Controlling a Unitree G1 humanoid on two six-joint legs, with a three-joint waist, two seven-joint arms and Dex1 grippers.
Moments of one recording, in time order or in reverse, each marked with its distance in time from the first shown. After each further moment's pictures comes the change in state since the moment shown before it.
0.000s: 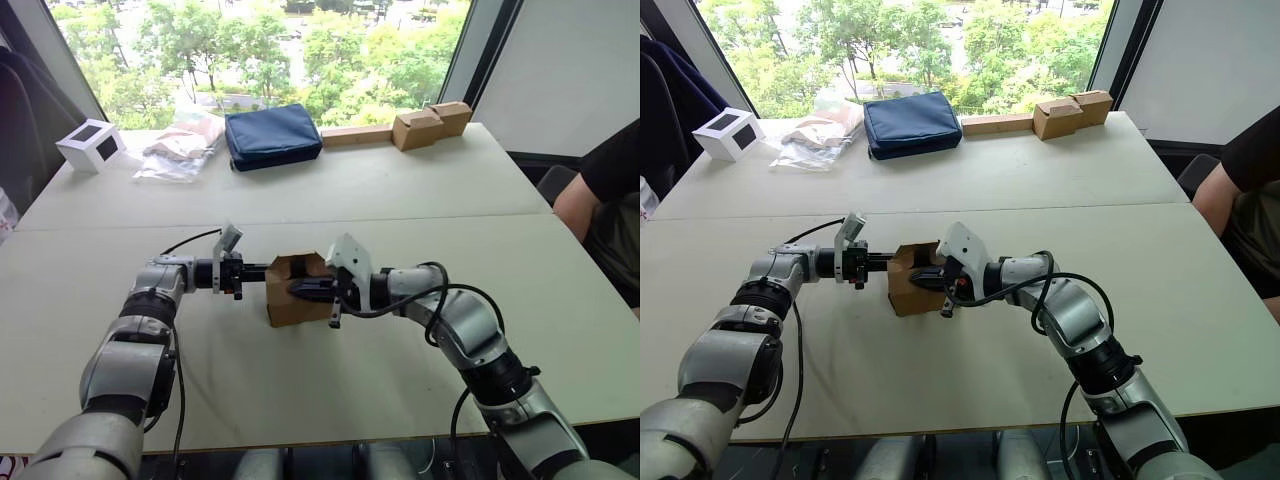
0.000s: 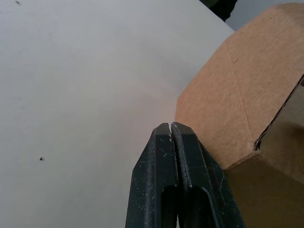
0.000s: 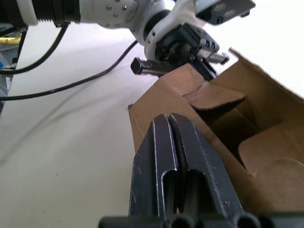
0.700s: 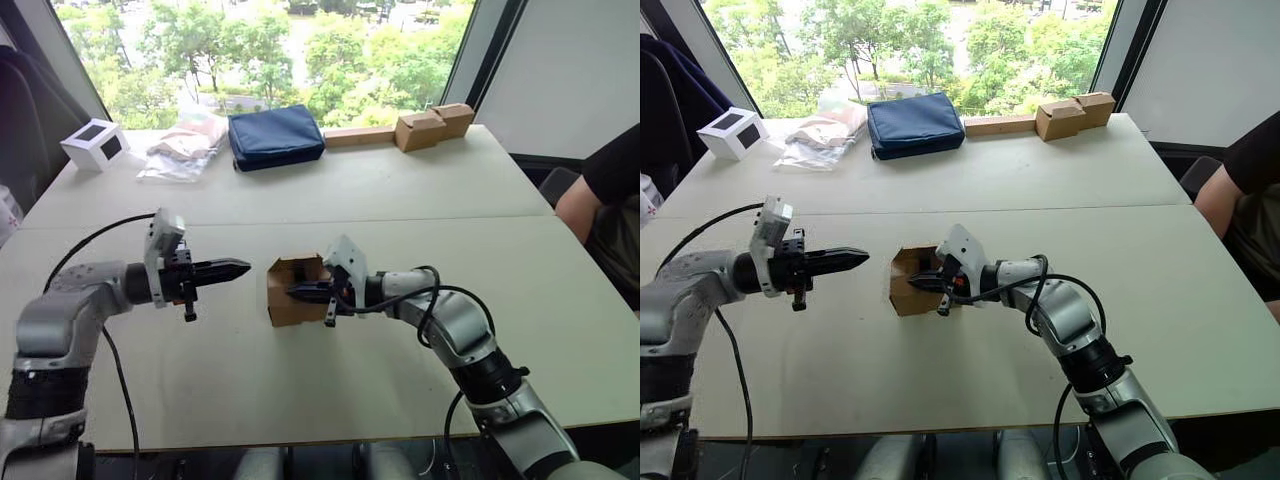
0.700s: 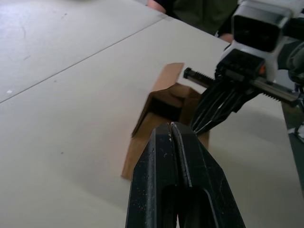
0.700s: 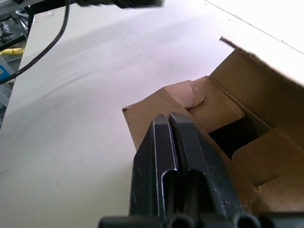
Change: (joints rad) left arm 0.547 0.245 0.231 -1.250 -0.377 0.468 0.275; right arm 0.001 0.046 -0.015 0.084 0.008 -0.018 0.000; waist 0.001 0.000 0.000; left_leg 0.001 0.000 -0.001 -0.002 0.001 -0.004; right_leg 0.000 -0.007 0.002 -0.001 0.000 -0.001
